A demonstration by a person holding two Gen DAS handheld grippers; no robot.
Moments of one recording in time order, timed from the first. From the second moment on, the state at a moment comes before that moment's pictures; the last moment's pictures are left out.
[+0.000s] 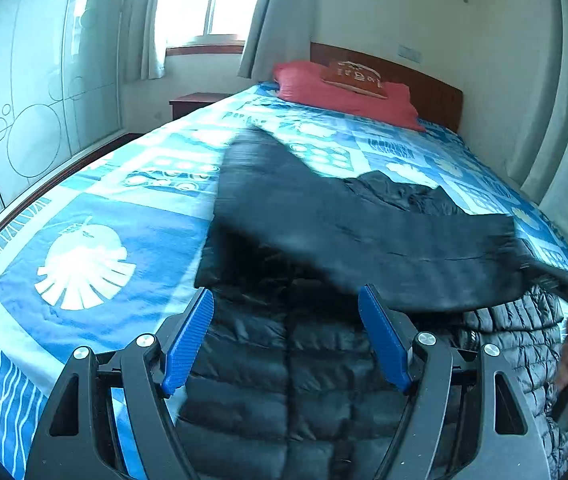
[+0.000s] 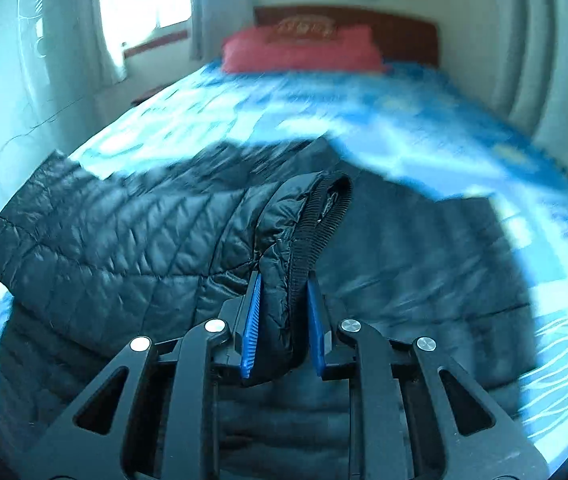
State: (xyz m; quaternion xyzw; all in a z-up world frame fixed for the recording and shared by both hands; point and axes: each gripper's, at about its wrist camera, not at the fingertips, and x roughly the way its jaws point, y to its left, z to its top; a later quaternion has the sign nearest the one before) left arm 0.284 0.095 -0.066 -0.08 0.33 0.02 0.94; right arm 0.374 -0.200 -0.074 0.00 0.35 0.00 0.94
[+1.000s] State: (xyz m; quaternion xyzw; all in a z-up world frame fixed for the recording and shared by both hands) left arm 0.416 0.116 -0.129 -0.04 0.44 0.06 0.90; right arm 0.400 -0.270 -0.139 0.03 0.42 -0.03 0.90
